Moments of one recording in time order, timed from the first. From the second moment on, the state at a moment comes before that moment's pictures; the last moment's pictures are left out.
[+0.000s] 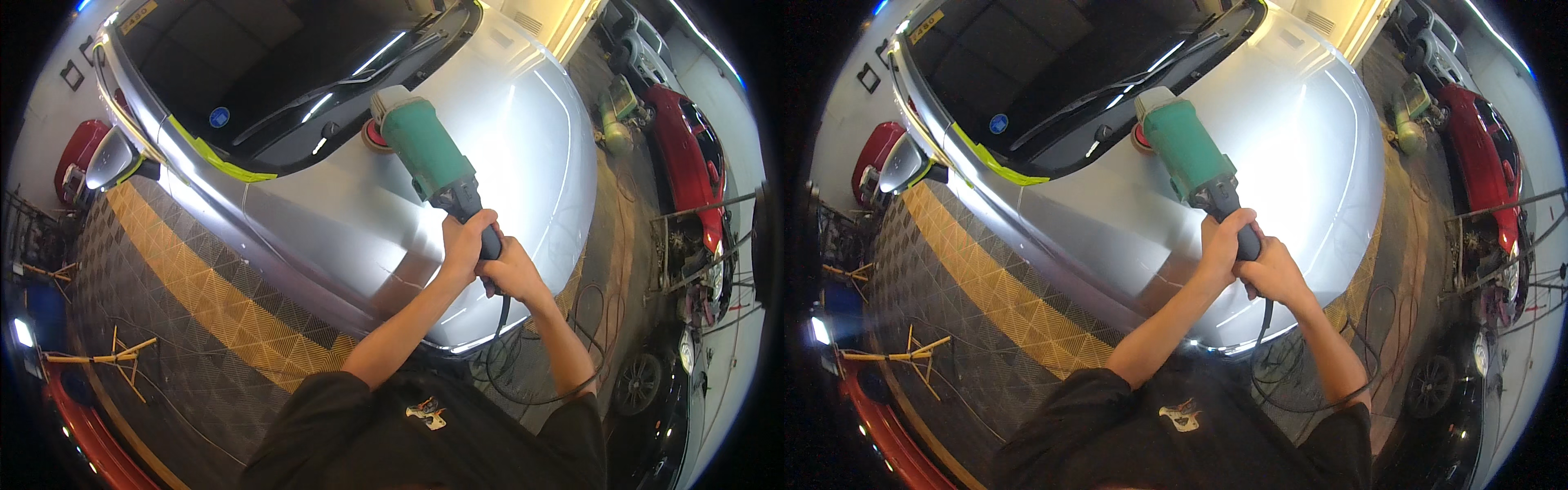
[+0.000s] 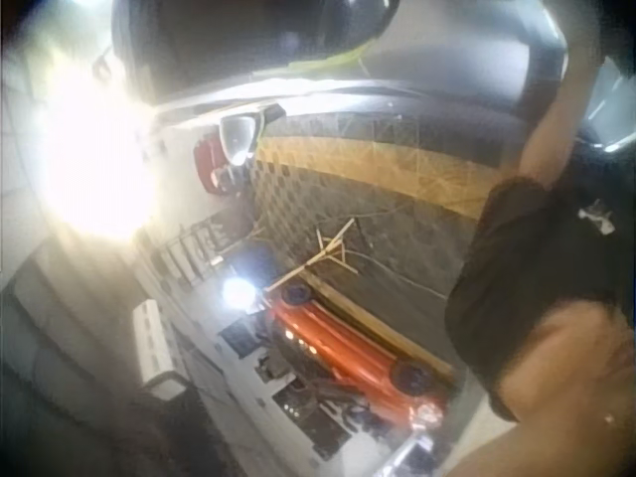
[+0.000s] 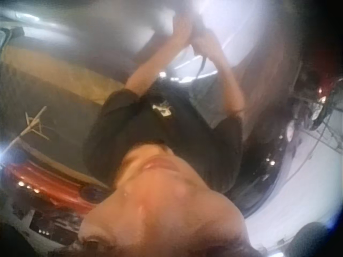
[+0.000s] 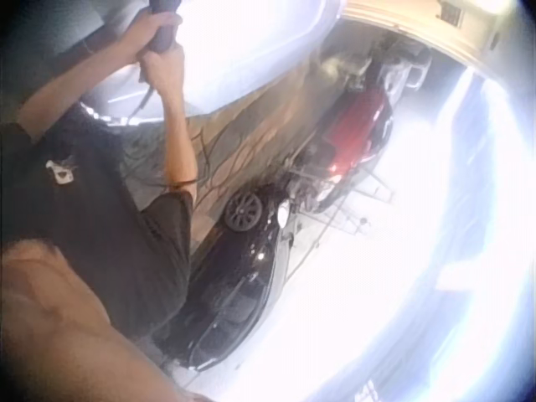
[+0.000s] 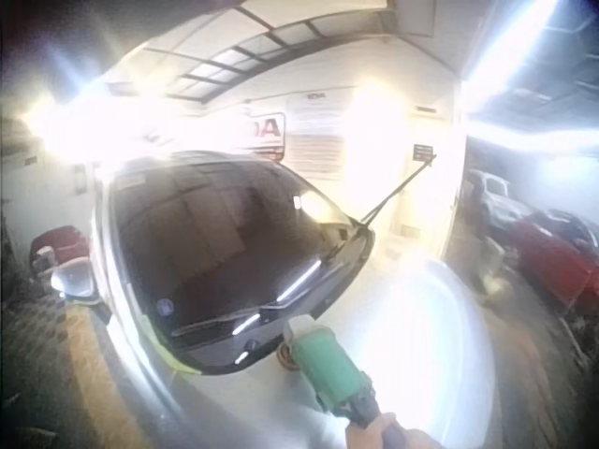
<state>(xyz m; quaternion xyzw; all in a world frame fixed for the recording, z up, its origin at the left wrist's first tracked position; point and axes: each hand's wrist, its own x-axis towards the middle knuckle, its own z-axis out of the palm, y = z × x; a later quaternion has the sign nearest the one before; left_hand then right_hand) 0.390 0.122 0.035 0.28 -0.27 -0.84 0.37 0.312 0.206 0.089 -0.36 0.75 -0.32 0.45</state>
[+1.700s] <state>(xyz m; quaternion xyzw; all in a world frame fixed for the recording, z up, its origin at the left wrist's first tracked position) 0.418 0.090 0.033 0.31 -0.42 -0.72 0.46 0.346 0.273 0.068 -0.31 0.72 -0.40 0.48</state>
